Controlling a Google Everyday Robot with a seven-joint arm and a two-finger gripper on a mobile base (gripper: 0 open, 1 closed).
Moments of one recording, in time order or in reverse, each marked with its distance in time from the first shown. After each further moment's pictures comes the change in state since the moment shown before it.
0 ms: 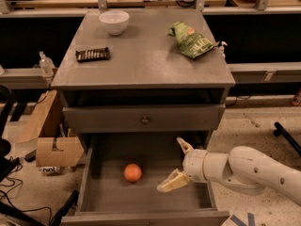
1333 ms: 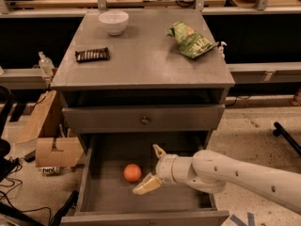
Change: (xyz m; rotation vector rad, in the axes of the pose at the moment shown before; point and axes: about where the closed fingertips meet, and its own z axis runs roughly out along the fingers) arm 0.014 0.024 0.103 -0.052 0.016 0.001
